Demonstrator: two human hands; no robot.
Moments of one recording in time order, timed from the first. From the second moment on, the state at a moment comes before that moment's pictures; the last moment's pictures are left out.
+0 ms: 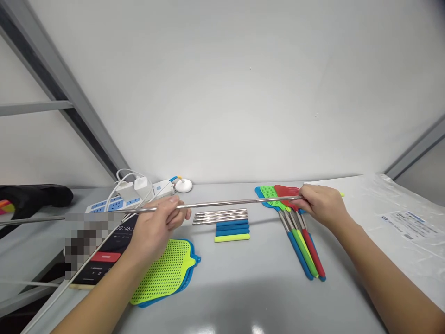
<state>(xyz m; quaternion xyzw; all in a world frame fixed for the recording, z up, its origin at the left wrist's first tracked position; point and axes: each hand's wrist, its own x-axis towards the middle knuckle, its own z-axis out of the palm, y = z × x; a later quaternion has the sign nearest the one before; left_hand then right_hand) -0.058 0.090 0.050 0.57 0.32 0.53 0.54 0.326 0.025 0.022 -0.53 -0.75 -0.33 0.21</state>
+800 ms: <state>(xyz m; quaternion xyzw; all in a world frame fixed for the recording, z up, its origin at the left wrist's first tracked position) -0.046 0.082 0.030 0.63 0.35 0.47 0.50 0.306 0.027 0.010 -0.50 -0.77 -0.34 0.22</state>
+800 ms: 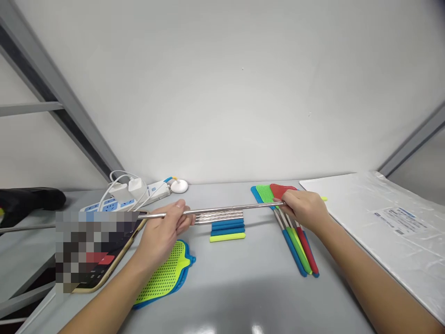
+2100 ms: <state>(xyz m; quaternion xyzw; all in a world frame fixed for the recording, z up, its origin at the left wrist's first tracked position) -0.003 0.031 0.014 0.69 0.32 0.34 0.55 0.190 -0.012 0.013 -0.57 -0.74 -0.27 0.23</state>
